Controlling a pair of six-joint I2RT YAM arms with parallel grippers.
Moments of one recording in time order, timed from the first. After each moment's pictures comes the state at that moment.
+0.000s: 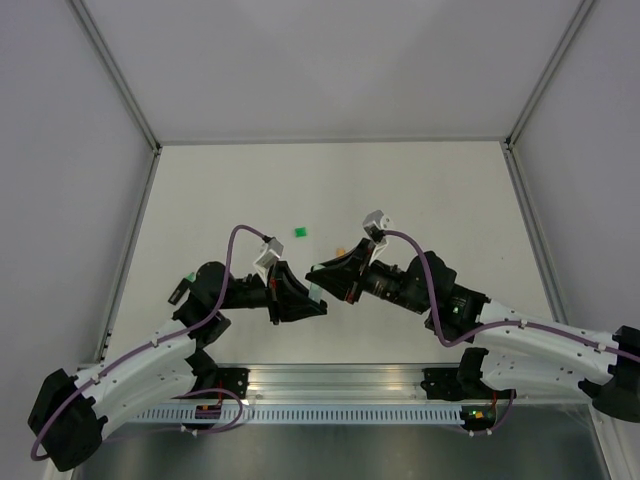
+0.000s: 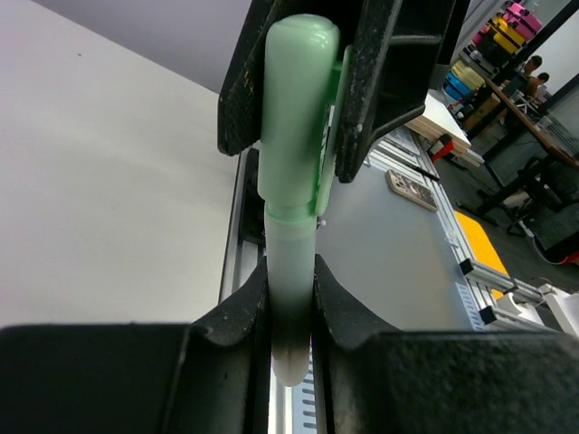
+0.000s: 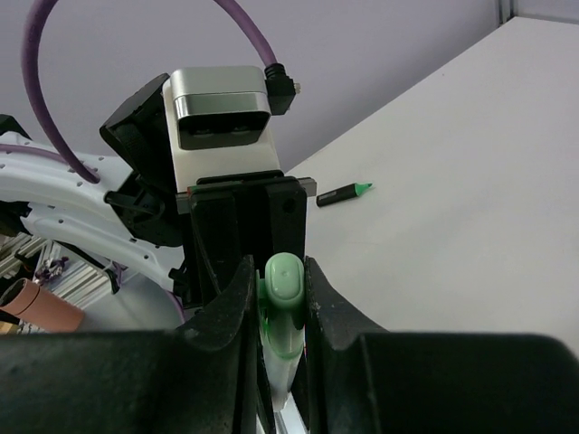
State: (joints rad) left arm -0.72 0.79 0.39 0.56 0.82 -0.60; right arm 1.11 0.97 0.75 0.28 -0.04 0.46
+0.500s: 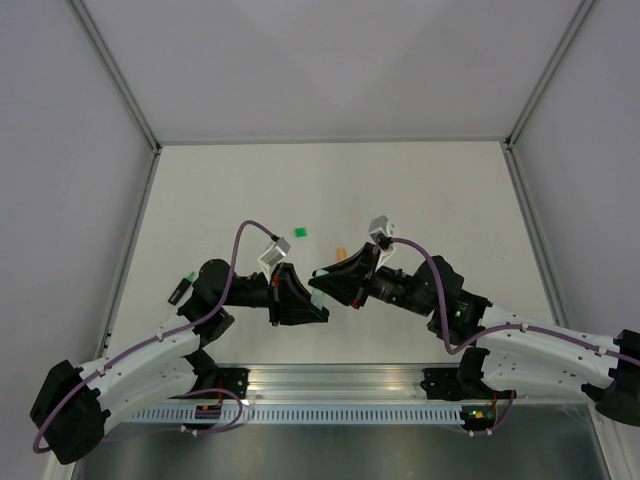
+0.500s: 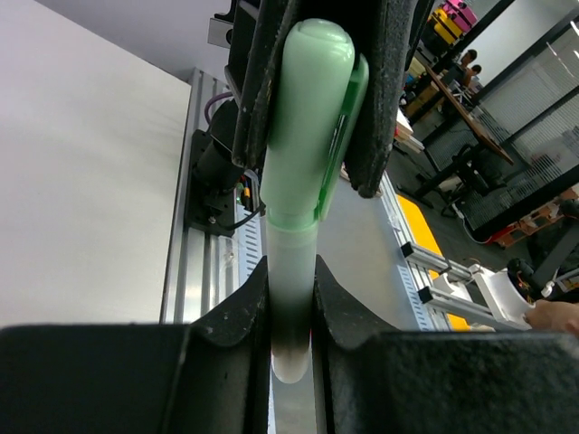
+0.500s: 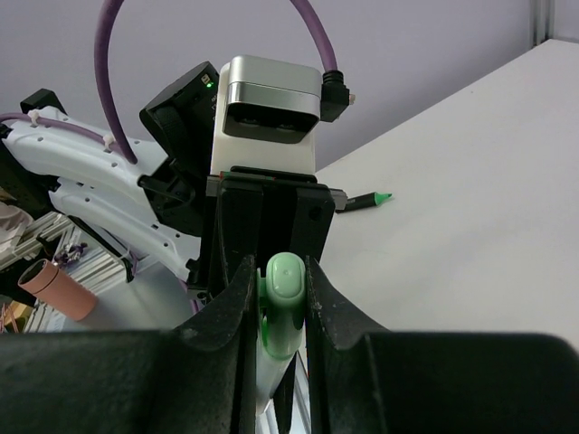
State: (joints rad) left arm -0.73 0.84 0.39 0.62 0.91 -0.74; right arm 1.10 0.94 0.68 0.38 -0.12 0.44
